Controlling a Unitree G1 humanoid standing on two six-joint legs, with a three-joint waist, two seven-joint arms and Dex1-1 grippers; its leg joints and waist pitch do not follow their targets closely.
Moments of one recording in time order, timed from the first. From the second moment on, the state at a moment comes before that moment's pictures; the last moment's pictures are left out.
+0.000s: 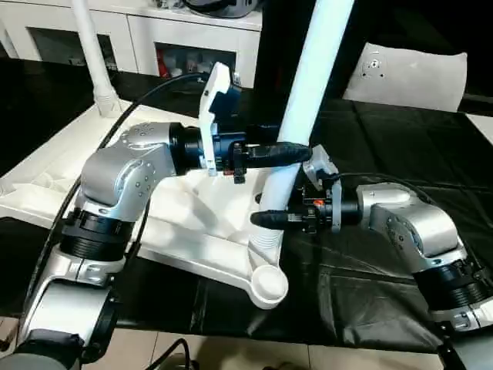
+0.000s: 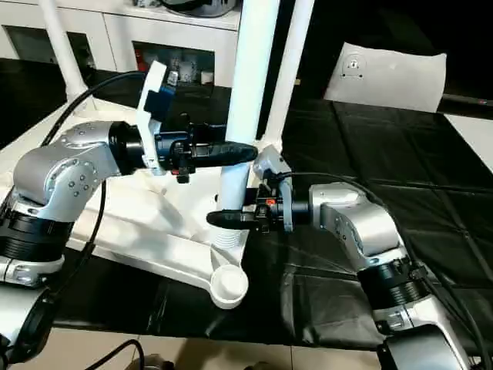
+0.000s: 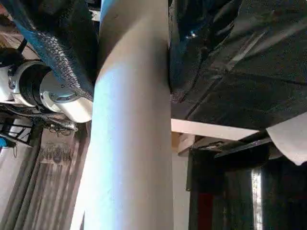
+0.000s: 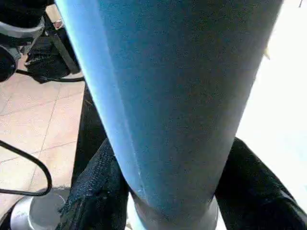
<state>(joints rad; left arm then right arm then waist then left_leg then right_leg) -0.79 0.36 -0.13 0.09 -0.59 0.63 -1.09 -0.55 -0.43 0.23 0.12 0.43 0.59 1.14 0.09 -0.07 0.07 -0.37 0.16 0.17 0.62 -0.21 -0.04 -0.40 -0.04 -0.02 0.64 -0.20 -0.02</state>
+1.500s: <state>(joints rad) -0.67 0.20 0.18 0.03 -0.59 0.57 -0.47 -0.46 -0.21 0.08 0.06 0.46 0.51 0.82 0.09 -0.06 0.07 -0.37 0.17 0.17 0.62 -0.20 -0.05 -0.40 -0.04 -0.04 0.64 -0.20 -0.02</state>
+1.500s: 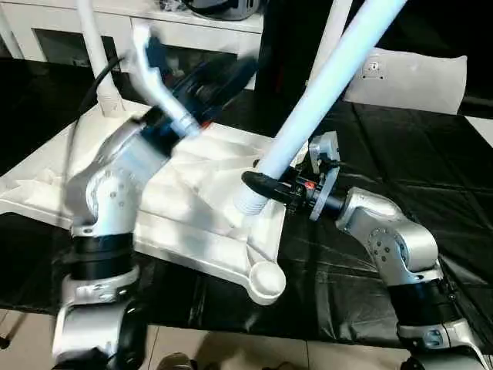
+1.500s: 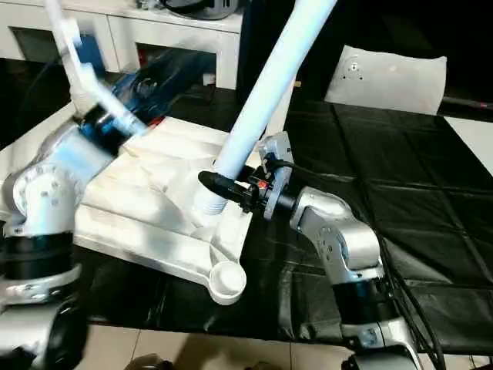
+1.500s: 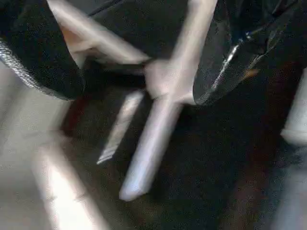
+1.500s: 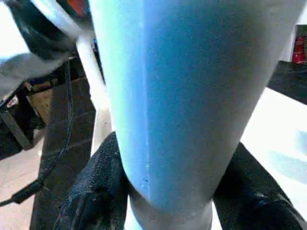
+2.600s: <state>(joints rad) -0.49 0.44 -0.08 -0.03 -0.37 0.37 -0.75 -0.36 -0.18 0.03 0.03 0.33 0.45 0.56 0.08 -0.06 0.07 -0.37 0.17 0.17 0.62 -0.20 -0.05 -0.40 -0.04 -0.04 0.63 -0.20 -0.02</state>
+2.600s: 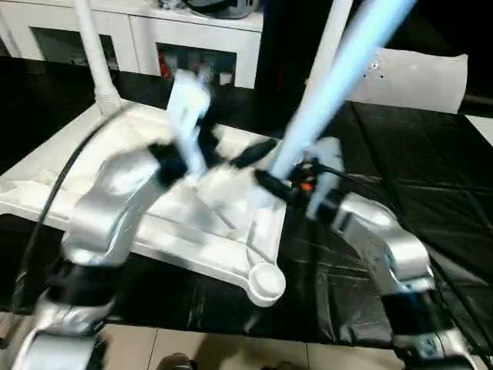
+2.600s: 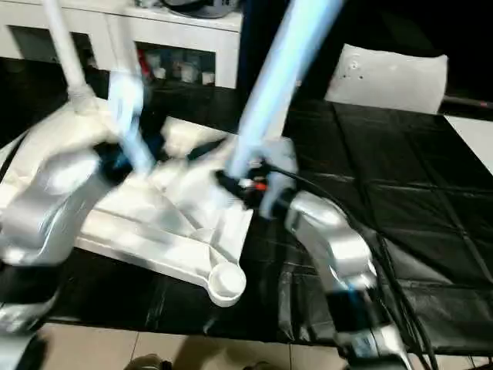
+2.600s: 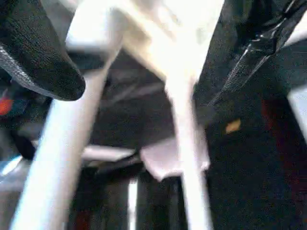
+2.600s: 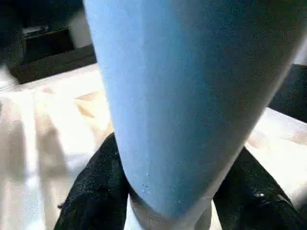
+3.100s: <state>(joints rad) -0.22 0.80 -0.18 -0.22 -0.42 0.44 -1.18 -0.15 -0.20 0.01 -0.24 0.33 0.52 0.46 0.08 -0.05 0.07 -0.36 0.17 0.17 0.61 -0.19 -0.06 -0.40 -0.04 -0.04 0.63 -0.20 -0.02</state>
